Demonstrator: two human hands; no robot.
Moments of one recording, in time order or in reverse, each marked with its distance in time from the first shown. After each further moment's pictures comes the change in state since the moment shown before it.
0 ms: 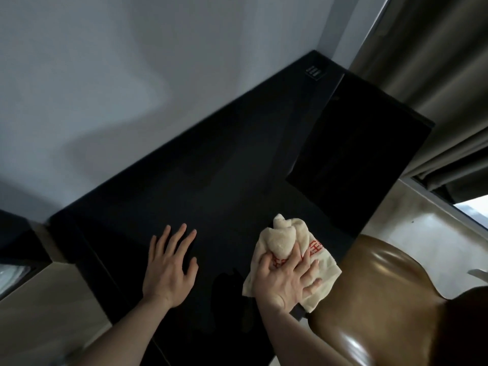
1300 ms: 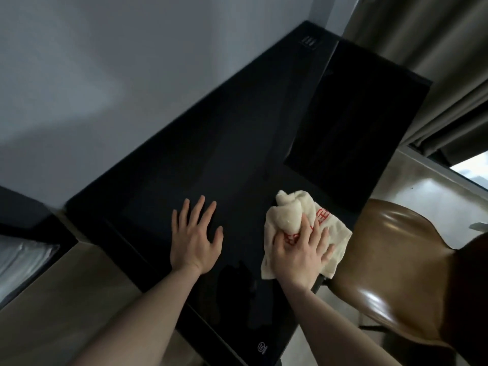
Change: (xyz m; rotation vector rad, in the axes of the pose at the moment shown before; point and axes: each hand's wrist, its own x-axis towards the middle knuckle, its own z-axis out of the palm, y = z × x) left_hand -0.005 -0.012 0.010 0.020 0.060 0.069; right_hand -0.048 0.023 0.009 0.014 0.094 -0.184
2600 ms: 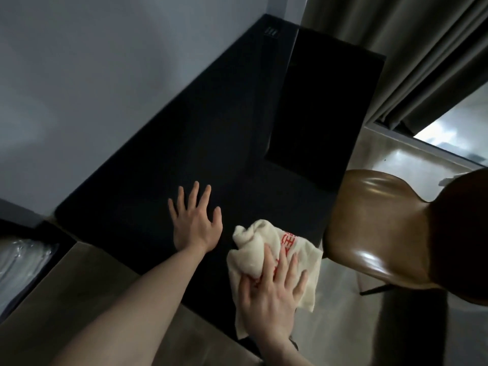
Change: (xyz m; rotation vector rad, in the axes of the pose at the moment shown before) left_hand -0.005 0.002 -0.002 -0.028 0.000 0.015; right_hand -0.169 0.016 0.019 -0.147 -0.036 -0.159
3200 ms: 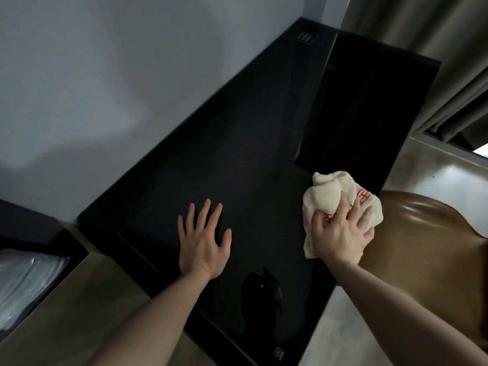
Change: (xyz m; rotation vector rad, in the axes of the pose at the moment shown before) left_hand 0.006 0.001 0.004 0.087 -0.011 -0.020; right_hand 0.231 0.058 -0.039 -0.001 0.042 0.169
